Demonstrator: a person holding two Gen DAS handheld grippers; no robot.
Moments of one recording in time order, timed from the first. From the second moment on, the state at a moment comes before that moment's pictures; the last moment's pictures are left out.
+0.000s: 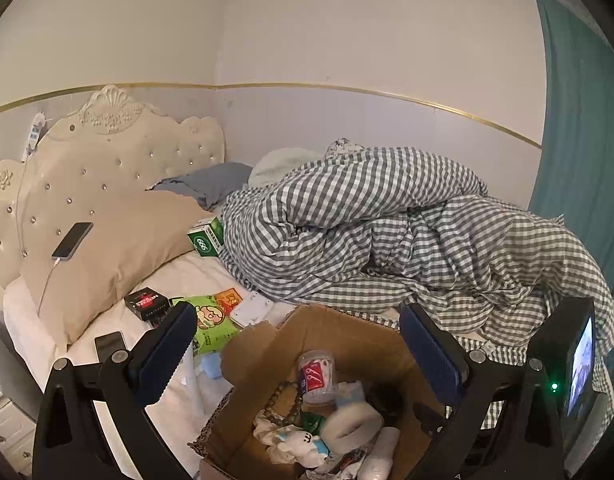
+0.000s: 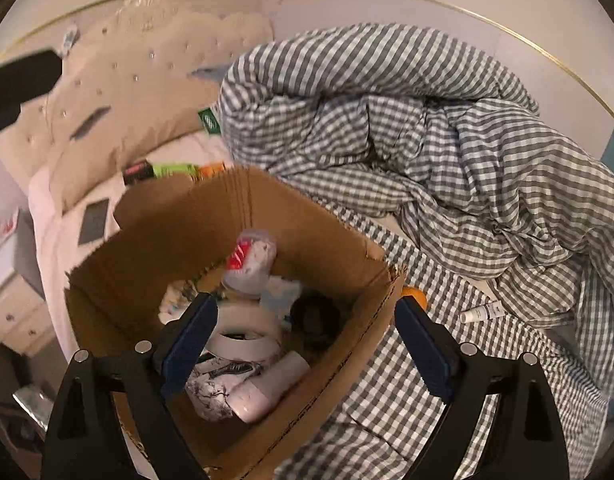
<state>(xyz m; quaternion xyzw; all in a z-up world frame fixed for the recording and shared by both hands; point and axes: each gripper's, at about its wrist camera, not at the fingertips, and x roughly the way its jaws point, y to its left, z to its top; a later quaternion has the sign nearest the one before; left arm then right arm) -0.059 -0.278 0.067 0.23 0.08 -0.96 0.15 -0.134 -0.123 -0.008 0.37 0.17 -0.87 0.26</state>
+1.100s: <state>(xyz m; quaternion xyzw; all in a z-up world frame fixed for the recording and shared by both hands) -0.184 -0.064 -0.017 0.29 0.05 -0.95 0.03 -0.147 0.197 0.018 0.18 -0.06 -0.98 0.05</state>
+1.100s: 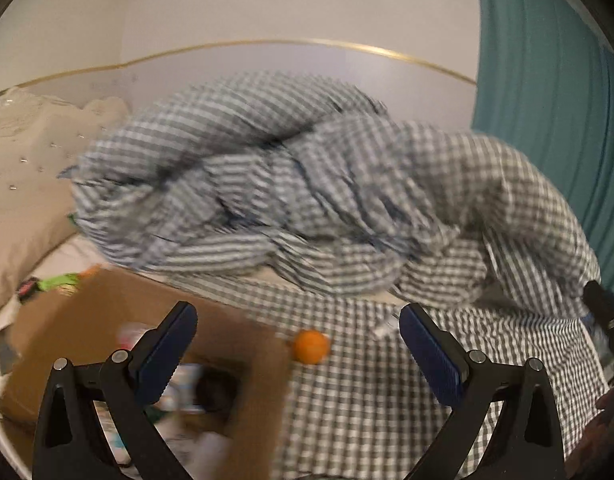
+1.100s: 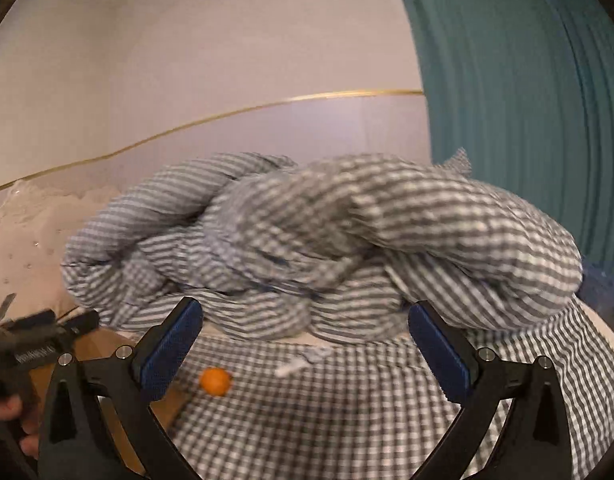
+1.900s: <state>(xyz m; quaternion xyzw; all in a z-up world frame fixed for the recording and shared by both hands) -0.308 -0.005 -0.194 0.38 0.01 -0.92 0.07 -0.205 0.234 -0.085 0.23 -0.06 -0.97 0.03</state>
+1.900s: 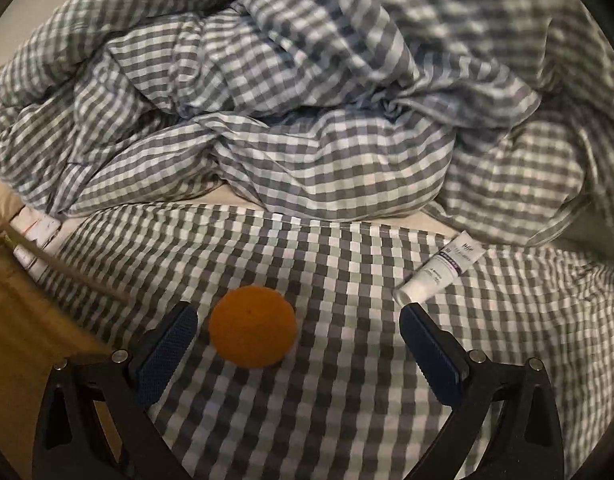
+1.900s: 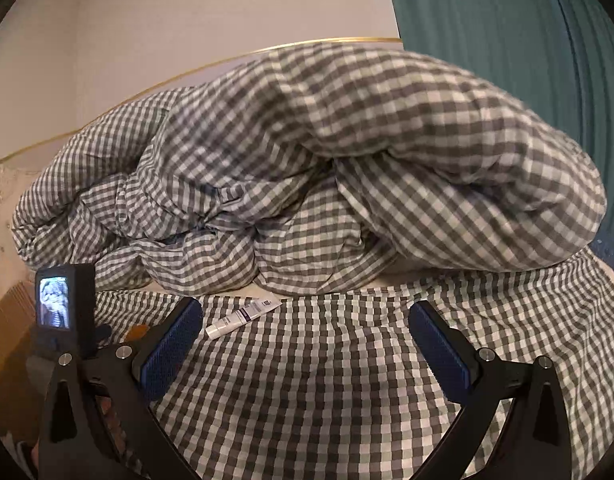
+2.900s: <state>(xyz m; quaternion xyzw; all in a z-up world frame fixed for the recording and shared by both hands) -0.327 -0.026 -0.212 0.35 0.02 -0.93 0.10 -0.333 0.156 -0.177 0.40 -0.04 -0.91 0.05</state>
